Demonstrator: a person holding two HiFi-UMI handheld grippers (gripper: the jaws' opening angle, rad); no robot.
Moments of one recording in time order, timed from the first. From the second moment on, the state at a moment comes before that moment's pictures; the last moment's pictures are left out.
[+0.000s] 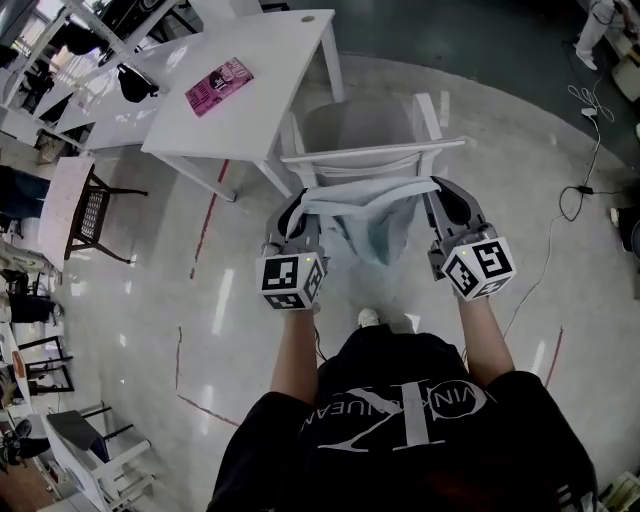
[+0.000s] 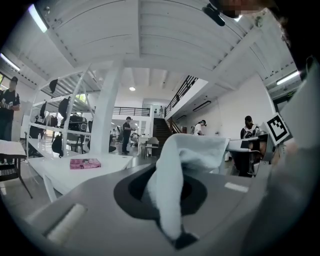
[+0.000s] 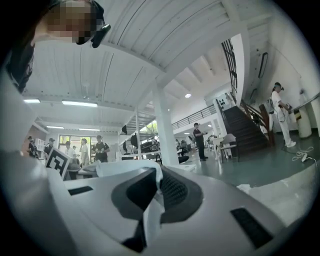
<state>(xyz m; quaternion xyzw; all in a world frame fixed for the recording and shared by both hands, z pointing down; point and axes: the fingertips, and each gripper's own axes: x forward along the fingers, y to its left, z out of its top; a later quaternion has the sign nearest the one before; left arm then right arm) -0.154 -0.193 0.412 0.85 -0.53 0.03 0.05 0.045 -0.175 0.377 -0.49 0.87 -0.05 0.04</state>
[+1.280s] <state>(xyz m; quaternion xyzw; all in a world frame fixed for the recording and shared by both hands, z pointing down) -0.131 -0.400 0.350 0.88 -0.47 0.02 -0.01 0.020 -0.389 0.309 -0.49 0.87 -0.06 0.09</state>
